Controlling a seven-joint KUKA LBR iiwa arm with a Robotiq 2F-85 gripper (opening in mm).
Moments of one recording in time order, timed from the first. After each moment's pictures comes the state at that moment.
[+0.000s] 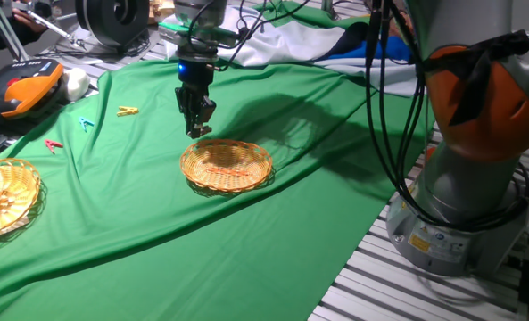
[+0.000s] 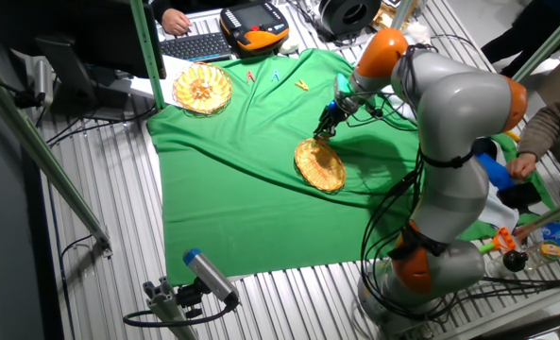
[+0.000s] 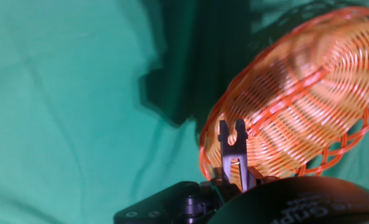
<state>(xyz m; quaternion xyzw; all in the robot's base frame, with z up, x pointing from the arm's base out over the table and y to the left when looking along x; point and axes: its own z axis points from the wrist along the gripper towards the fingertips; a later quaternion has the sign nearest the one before) 0.557 0.048 0.105 -0.82 -0.54 -0.09 0.18</state>
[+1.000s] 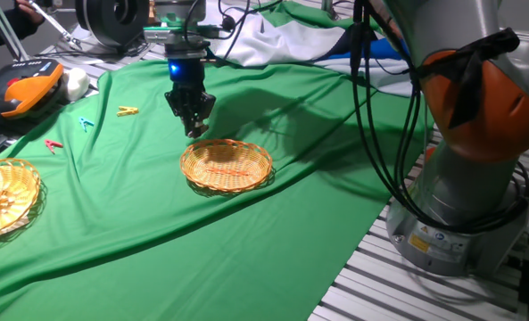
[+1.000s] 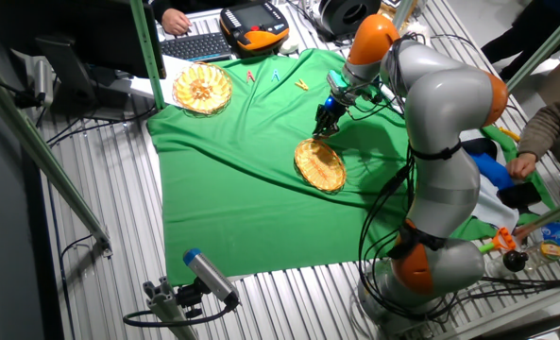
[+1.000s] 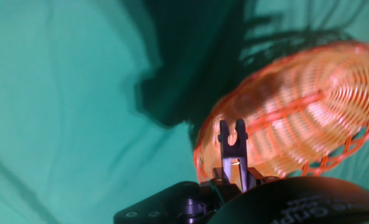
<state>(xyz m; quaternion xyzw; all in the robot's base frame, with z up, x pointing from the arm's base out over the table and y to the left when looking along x) 0.560 0.061 0.106 -0.74 -0.63 -0.07 0.23</state>
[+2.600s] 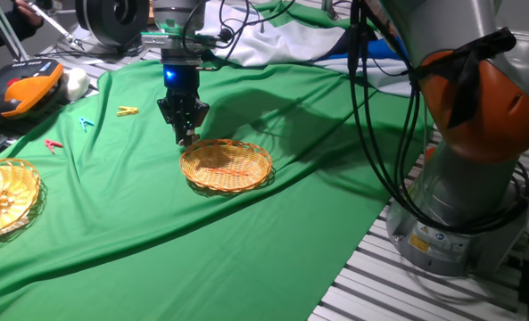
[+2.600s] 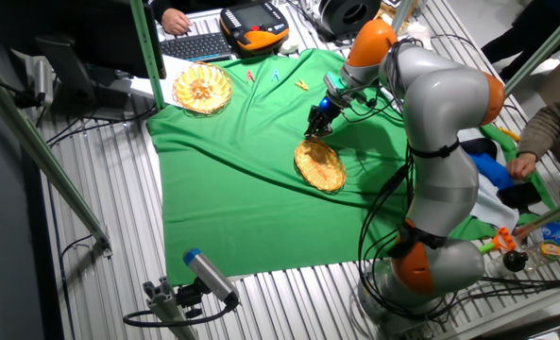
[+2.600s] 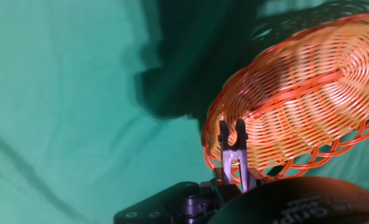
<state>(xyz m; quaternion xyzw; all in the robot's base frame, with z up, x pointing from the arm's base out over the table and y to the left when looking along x) 0.564 0.075 0.100 -0.71 -0.64 -0.11 0.26</state>
